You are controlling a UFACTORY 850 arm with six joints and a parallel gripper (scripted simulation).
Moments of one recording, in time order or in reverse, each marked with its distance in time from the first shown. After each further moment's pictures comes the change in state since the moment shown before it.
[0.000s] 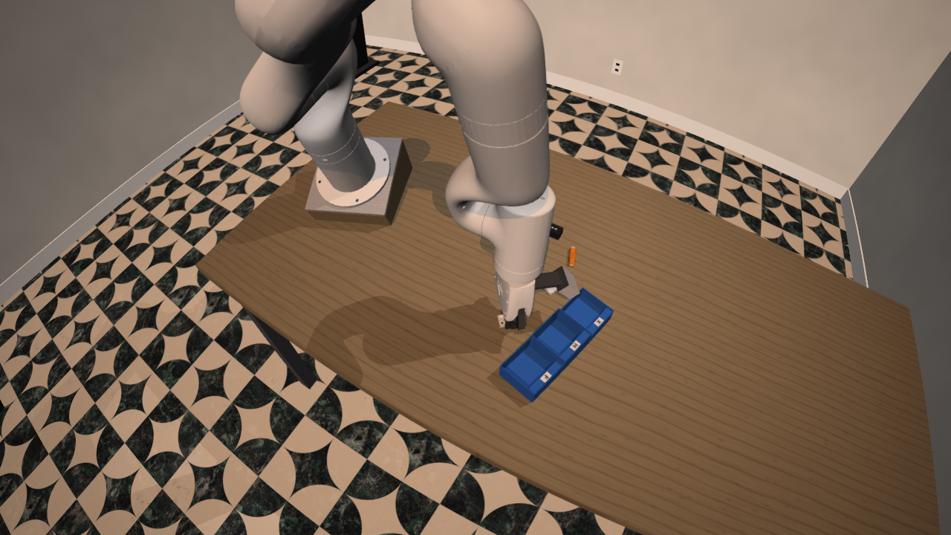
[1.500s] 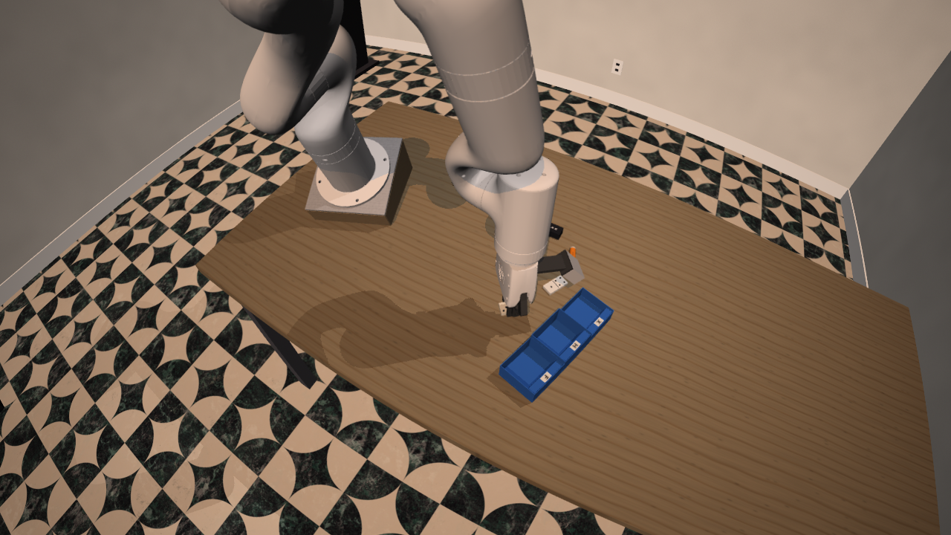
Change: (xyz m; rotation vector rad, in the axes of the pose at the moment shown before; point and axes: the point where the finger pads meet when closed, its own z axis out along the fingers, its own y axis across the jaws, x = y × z) arm 0.000 0.000 -0.045 -0.002 0.003 0.000
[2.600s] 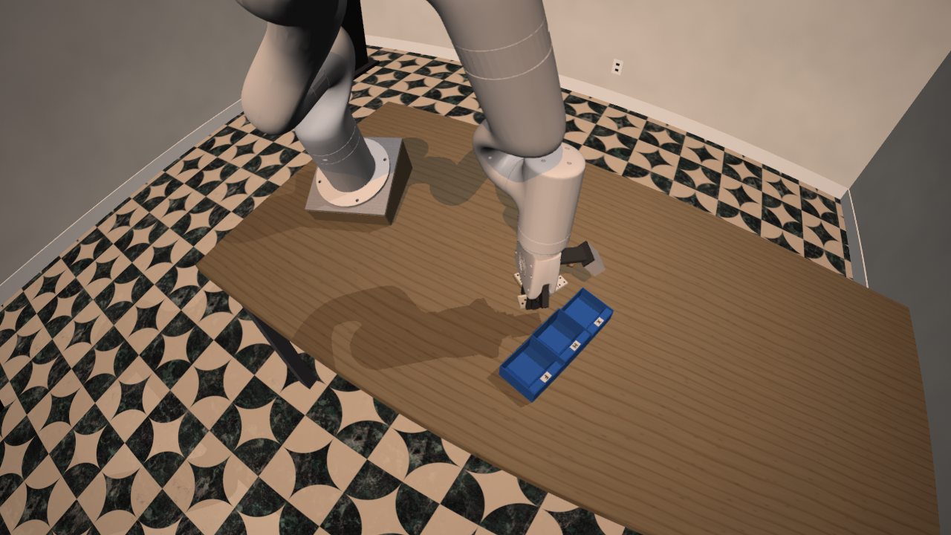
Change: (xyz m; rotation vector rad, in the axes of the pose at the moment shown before) arm 0.034 0.005 -0.022 -0.001 0.000 0.000
